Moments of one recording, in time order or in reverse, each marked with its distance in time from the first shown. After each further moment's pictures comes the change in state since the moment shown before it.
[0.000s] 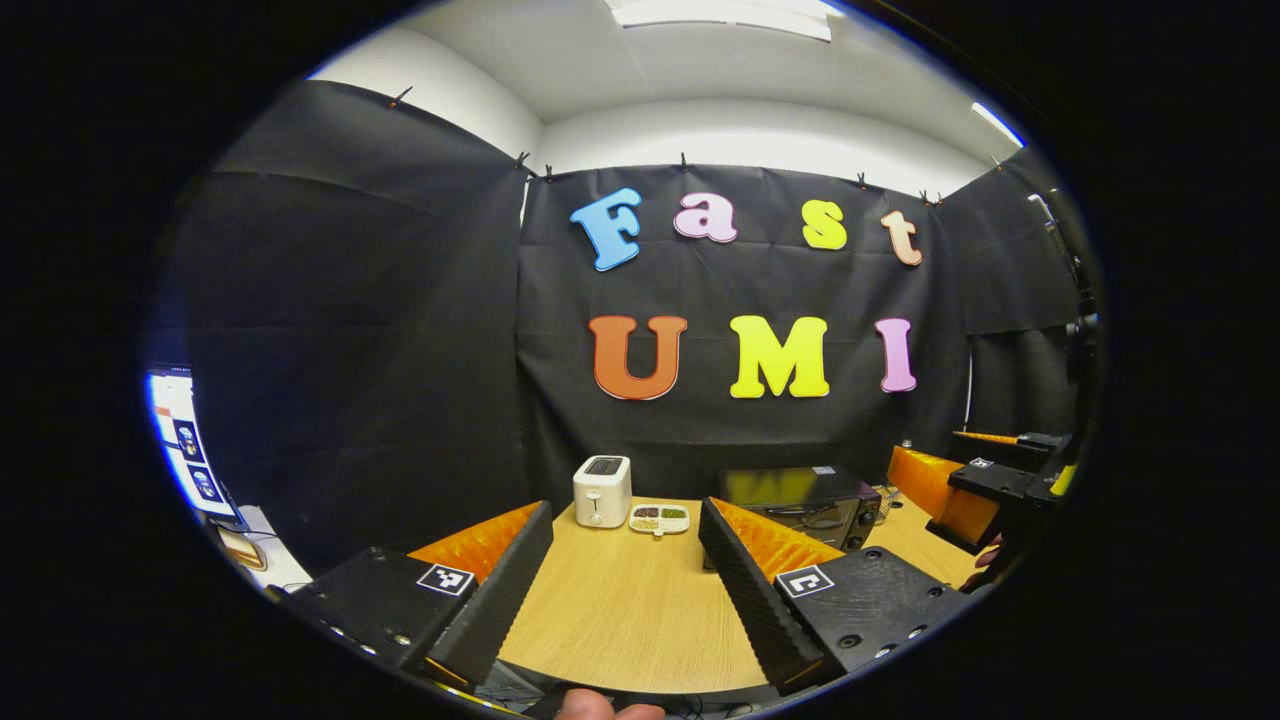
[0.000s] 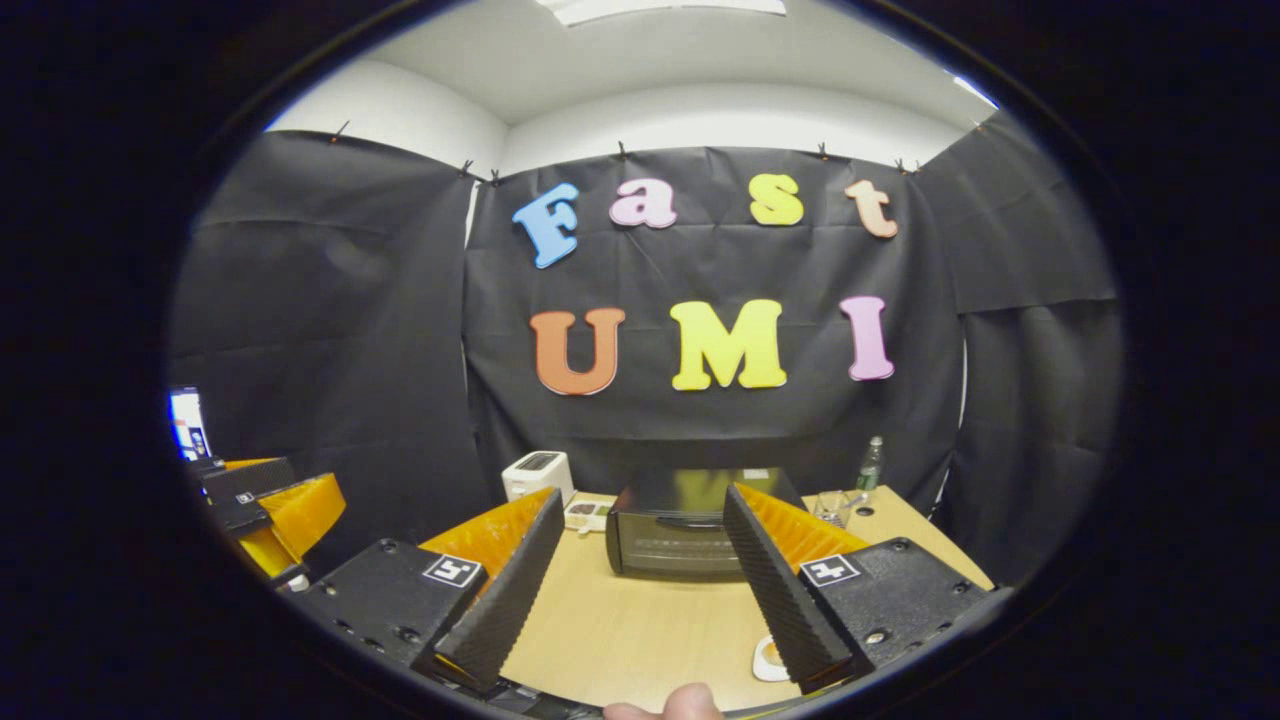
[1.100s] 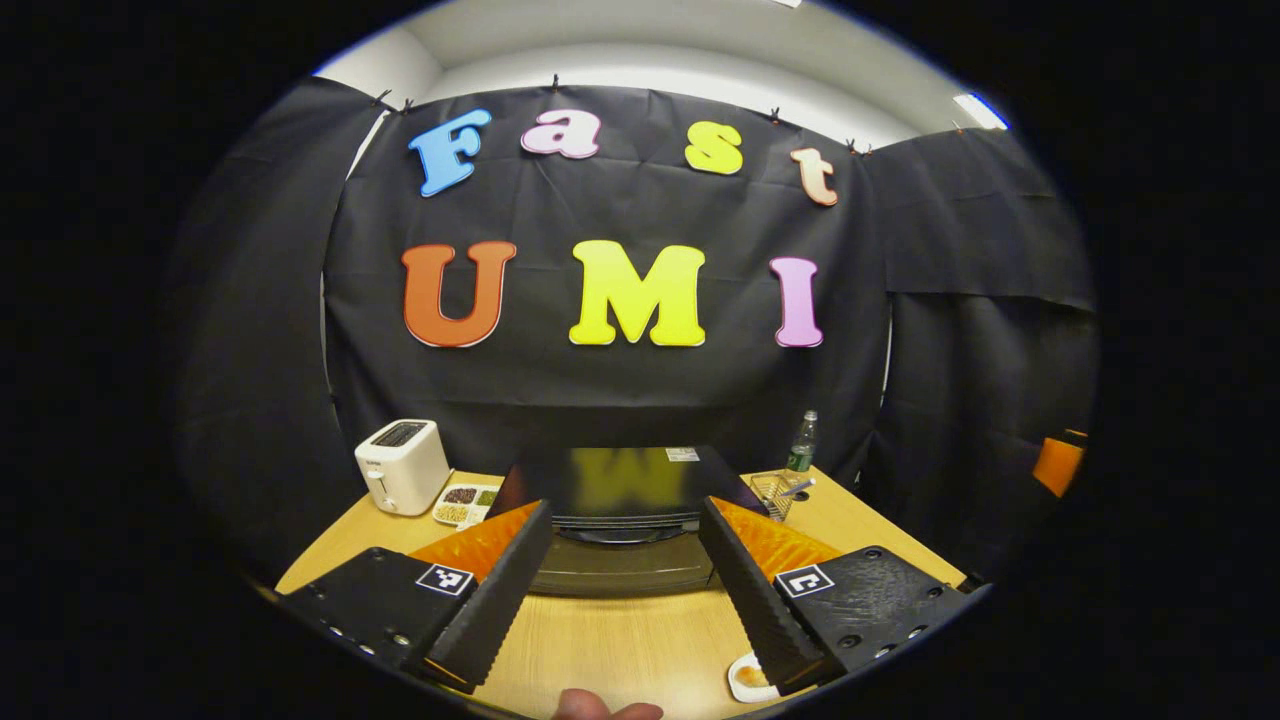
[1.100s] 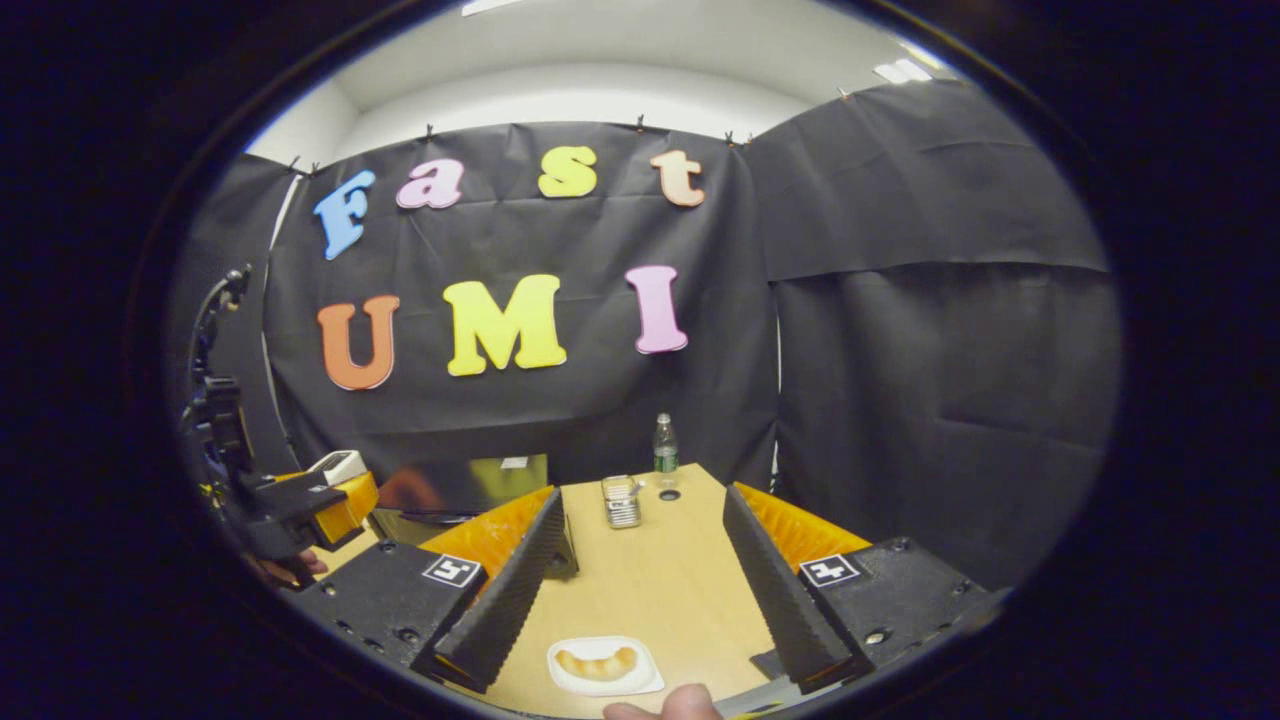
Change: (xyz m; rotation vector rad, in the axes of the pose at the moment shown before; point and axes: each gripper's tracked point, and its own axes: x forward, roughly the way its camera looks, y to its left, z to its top) left arm 0.203 -0.256 -0.075 -0.007 0.174 -0.269; right arm 0.002 -0.283 -0.028 0.111 0.065 -0.472
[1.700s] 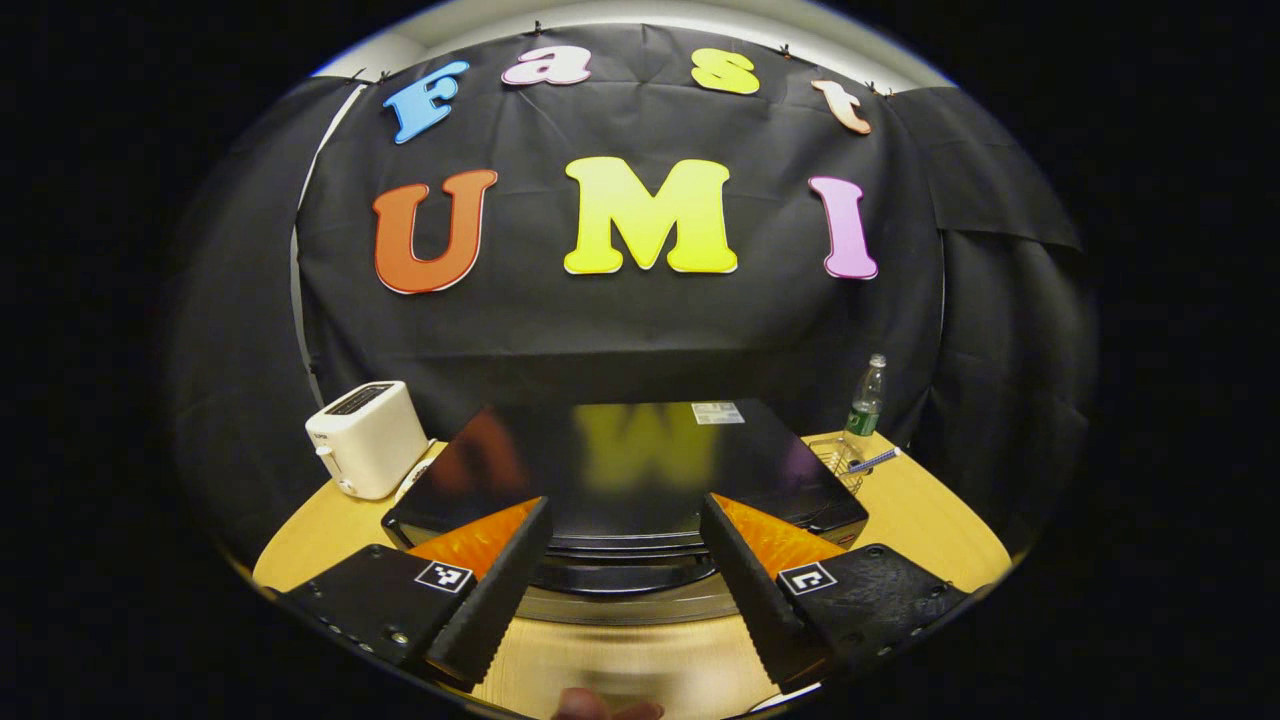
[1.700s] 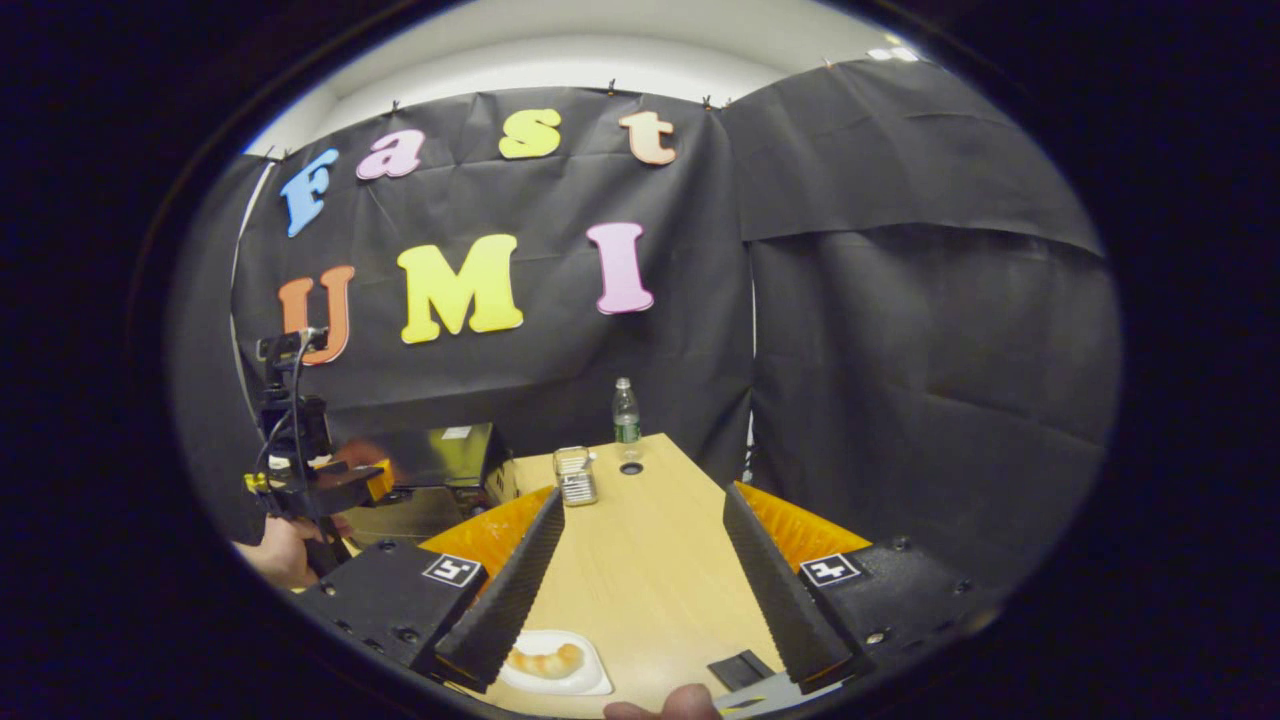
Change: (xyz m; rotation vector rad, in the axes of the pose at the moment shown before) left arm 0.133 -0.009 -0.068 0.062 0.141 0.053; right arm 0.046 -0.060 -0.036 -0.009 0.108 -0.072
